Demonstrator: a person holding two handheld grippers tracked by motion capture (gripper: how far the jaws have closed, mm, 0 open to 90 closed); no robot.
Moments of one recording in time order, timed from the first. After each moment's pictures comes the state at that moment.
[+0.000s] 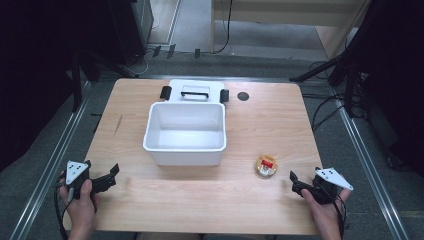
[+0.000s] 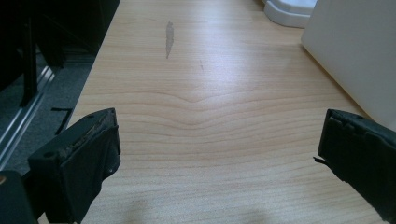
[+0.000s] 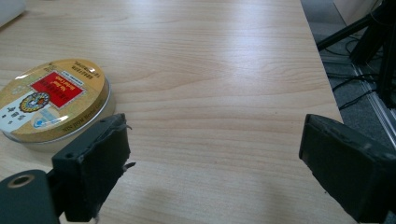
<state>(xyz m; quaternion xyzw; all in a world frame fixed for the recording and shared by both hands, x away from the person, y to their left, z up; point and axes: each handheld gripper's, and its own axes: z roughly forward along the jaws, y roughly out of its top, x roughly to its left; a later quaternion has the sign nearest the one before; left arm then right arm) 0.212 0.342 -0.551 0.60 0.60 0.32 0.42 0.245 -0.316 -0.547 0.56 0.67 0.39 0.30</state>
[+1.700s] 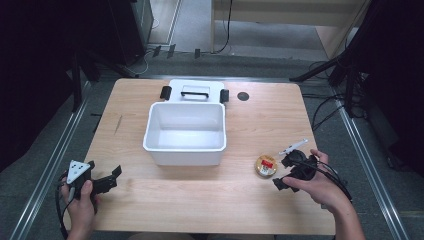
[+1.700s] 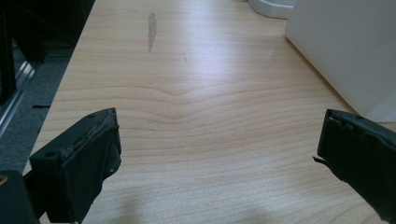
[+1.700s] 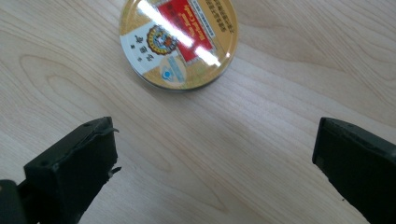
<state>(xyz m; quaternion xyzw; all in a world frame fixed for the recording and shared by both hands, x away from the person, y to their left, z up) 0.213 0.341 -0.552 0.62 0.59 0.29 0.42 0.297 -0.244 -0.479 0.43 0.89 0.13 0.11</state>
